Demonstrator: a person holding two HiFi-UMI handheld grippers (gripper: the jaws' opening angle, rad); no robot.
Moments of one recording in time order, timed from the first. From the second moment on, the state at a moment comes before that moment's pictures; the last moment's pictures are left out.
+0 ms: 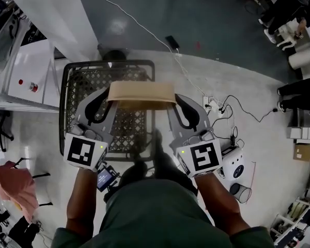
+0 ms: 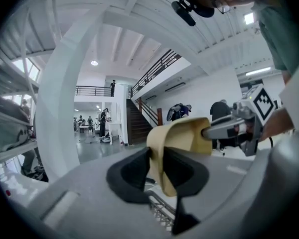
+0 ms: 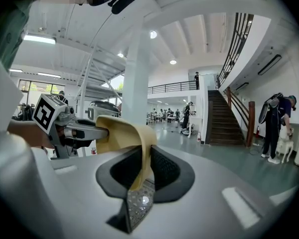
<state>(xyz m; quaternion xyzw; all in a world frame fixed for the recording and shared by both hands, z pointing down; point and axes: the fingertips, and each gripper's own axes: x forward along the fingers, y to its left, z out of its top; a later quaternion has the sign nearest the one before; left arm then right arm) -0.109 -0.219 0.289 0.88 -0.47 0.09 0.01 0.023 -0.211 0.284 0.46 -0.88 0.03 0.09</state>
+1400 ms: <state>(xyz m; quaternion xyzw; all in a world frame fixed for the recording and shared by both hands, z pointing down) -0.125 -0.292 0.484 0.83 -0.50 0.20 0.15 0.008 -0.293 0.490 0.39 -0.88 0.18 0.20</state>
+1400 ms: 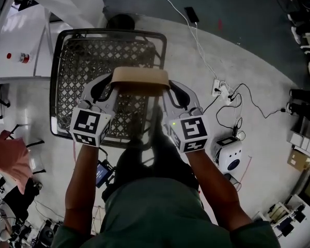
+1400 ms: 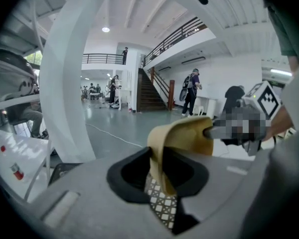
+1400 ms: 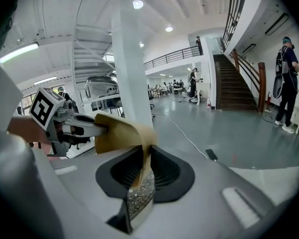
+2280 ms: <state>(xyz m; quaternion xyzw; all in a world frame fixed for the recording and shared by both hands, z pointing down) -0.124 -0.299 0.612 0.80 -0.48 0.25 0.25 0.008 -0.307 0.610 0.37 -0.86 0.24 0.26</state>
